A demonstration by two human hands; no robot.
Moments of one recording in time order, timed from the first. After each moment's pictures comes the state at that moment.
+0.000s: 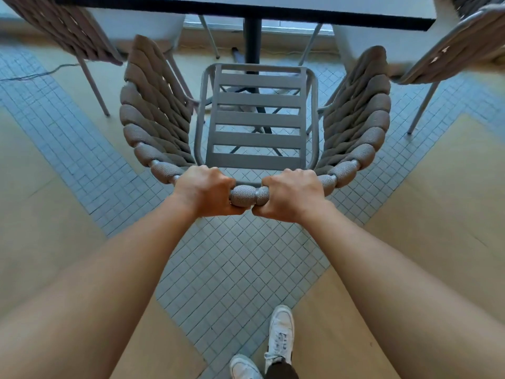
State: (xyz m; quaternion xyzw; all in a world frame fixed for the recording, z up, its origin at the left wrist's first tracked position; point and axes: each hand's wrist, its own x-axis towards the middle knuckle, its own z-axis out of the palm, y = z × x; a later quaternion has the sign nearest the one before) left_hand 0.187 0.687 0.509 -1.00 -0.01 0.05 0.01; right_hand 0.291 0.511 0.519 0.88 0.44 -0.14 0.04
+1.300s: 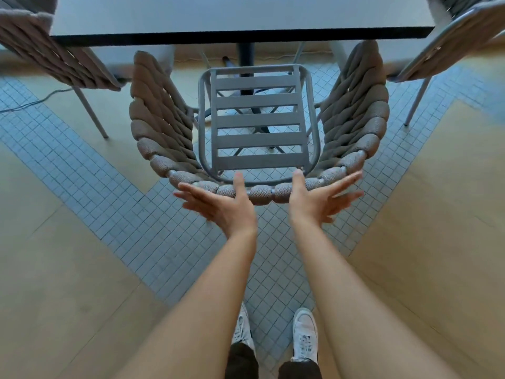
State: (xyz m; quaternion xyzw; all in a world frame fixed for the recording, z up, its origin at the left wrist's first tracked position) left_hand 0.204 0.650 0.508 -0.62 -0.58 -0.21 -0.48; right_hand 0.265 0.566 0.517 0.83 -0.26 -0.06 -0.49
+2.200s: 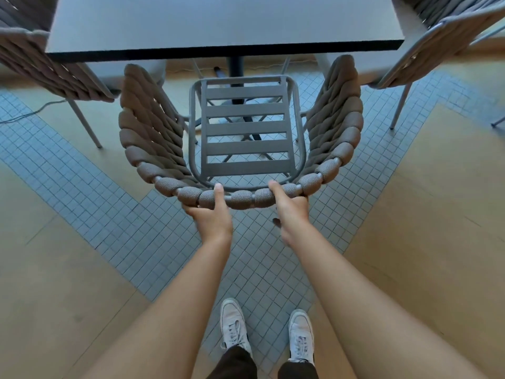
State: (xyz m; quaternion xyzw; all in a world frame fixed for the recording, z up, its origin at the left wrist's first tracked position) left_hand 0.182 0.657 0.520 -0.53 -0.62 -0.12 -0.57; right_hand 0.259 0.551 0.524 0.69 -0.30 -0.31 -0.58
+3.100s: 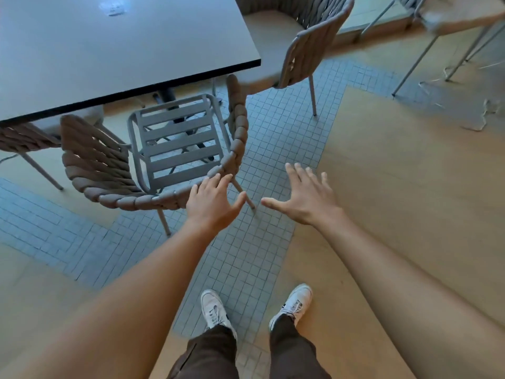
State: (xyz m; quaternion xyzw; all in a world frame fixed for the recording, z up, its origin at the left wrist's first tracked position) left_hand 0.205 0.507 0.651 -0.98 -0.11 0.12 -0.13; right_hand 0.265 0.287 0.666 0.96 0.14 -0.22 -0.05
